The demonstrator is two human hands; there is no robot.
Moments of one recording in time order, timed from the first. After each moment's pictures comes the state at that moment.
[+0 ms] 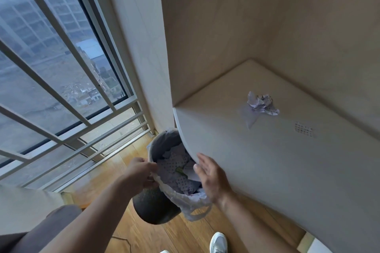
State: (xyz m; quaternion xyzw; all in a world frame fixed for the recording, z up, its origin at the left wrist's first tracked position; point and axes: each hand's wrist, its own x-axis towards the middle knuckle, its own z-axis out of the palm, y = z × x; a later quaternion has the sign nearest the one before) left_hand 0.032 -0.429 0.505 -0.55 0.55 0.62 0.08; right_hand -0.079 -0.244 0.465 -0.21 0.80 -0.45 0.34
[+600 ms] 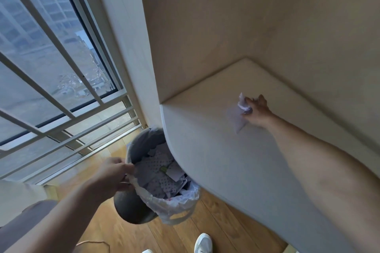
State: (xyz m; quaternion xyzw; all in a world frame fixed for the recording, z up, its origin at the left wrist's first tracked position) left_hand 0.027 -0.425 0.509 -0.56 0.56 0.61 0.08; right_hand -0.390 -0.230 0.449 -0.26 0.94 -0.12 0.18
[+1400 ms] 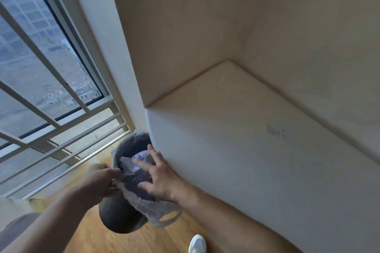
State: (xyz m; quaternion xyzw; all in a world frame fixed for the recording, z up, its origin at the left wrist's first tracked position) left_hand 0.028 -0.411 0.521 -0.56 0.57 0.60 0.08; right_hand -0.095 -0.280 0.445 -0.51 0.77 -0.23 0.32
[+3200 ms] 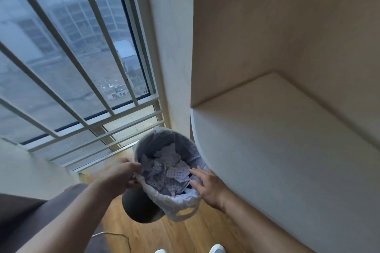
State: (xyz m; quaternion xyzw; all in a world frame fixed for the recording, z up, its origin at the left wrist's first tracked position) left_hand 0.099 -0.433 0.528 -0.60 0.51 0.61 0.02; right_hand -0.084 -0.250 0.426 -0.45 0.79 -0.21 0.37
